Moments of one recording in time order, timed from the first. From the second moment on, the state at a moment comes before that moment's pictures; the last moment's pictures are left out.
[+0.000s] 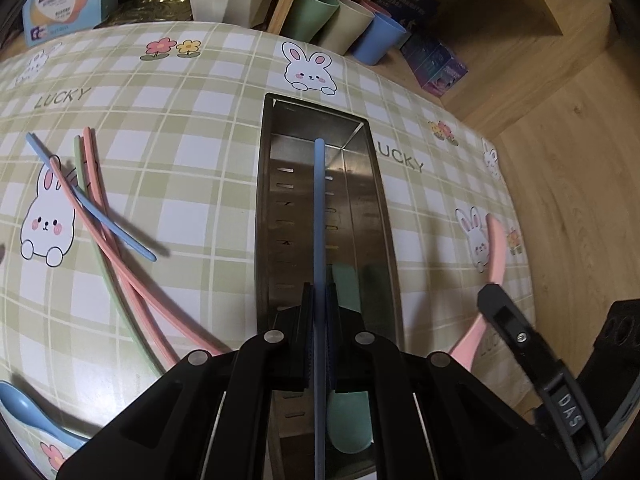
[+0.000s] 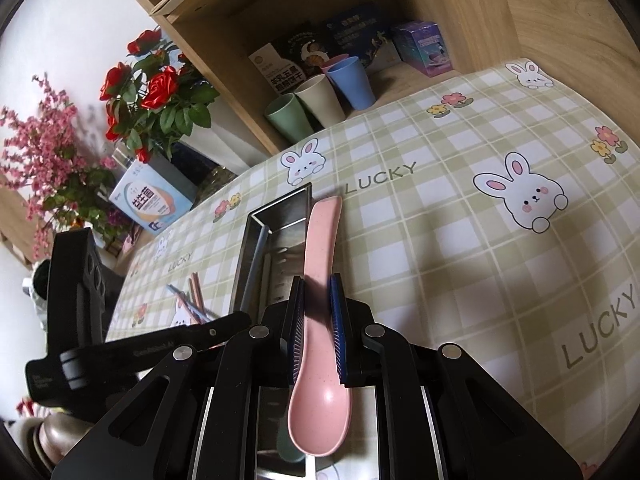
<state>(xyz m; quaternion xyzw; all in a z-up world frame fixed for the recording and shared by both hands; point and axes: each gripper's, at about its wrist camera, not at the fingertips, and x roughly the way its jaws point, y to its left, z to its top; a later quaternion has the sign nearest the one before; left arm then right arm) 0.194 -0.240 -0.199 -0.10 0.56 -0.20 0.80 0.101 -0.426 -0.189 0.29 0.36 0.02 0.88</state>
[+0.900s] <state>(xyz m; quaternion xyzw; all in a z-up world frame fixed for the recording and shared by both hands) 0.192 -0.234 -0.207 -0.08 0.56 -0.19 0.80 0.092 -0.424 -0.191 0.29 0.37 0.02 0.88</state>
